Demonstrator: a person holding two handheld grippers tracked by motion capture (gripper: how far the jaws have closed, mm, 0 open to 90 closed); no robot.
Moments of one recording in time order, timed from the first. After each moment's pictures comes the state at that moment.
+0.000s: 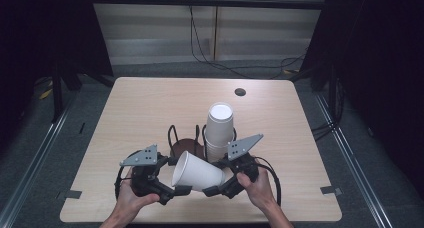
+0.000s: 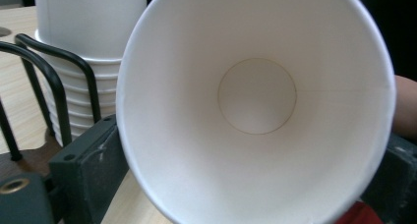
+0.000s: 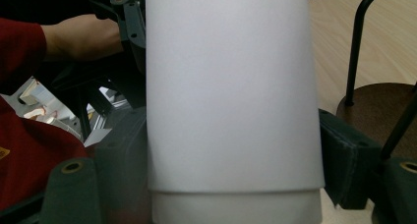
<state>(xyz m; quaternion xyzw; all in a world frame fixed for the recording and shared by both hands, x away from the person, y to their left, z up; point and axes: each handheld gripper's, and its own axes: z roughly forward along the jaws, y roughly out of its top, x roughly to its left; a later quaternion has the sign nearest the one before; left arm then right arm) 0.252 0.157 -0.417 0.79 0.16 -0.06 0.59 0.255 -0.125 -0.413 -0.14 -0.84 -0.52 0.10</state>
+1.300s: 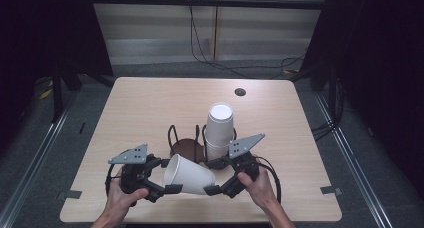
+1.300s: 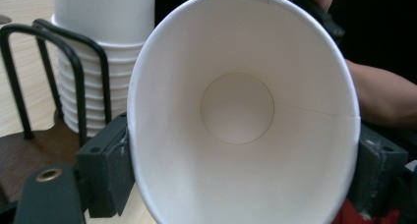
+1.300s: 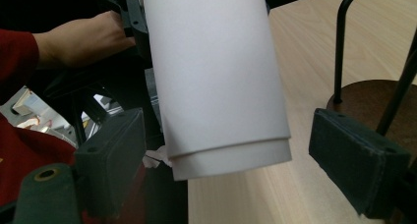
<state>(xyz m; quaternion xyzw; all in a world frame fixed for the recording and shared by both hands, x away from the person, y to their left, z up) 0.255 0.182 -0.416 0.79 0.16 -0.07 0.58 0.257 -0.129 -0.415 -0.16 -0.83 -0.53 0.09</state>
